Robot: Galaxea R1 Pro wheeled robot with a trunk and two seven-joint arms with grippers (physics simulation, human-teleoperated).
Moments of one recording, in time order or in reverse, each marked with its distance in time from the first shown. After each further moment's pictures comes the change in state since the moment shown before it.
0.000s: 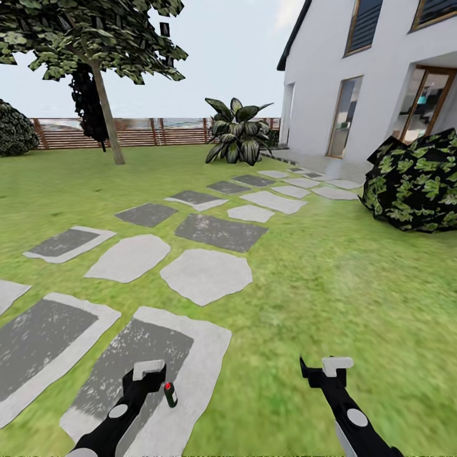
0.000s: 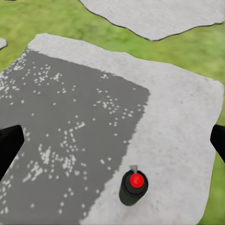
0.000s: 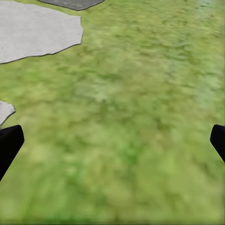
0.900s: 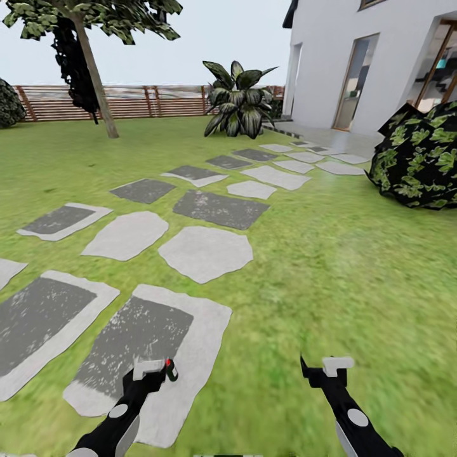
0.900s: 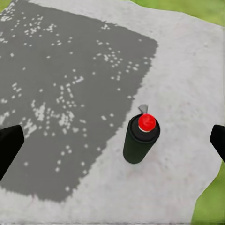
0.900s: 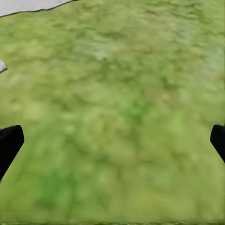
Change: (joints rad) left arm 0.000 -0.001 0.000 0.000 -0.001 0.000 0.000; right arm 0.000 -0.001 -0.001 -0.001 -0.001 -0.001 0.000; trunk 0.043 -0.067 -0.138
